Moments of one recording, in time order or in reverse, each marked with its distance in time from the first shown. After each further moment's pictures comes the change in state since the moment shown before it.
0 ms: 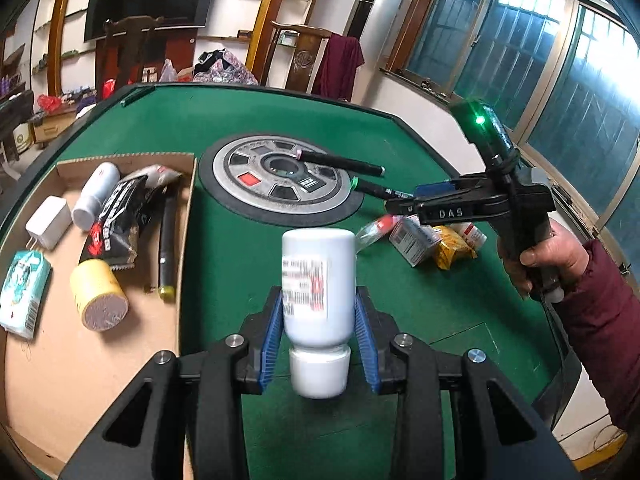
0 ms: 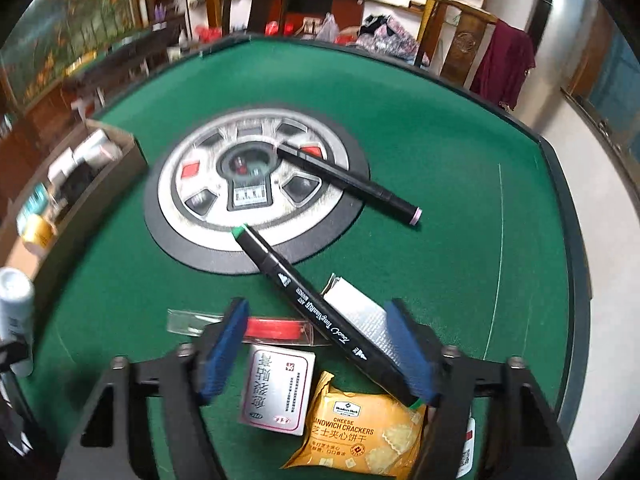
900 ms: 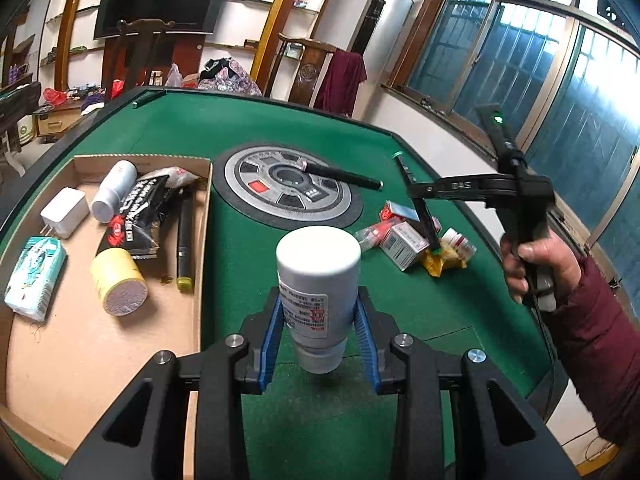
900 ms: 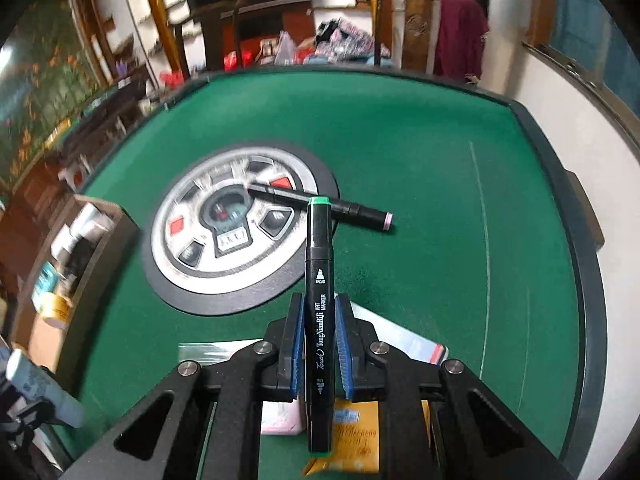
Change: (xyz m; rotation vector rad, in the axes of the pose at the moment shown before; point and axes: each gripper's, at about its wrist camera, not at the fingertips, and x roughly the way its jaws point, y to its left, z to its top) left arm -0.028 0.006 -0.010 -0.039 -0.063 -0.022; right arm -0.030 -0.027 0.006 0.261 -0.099 0.056
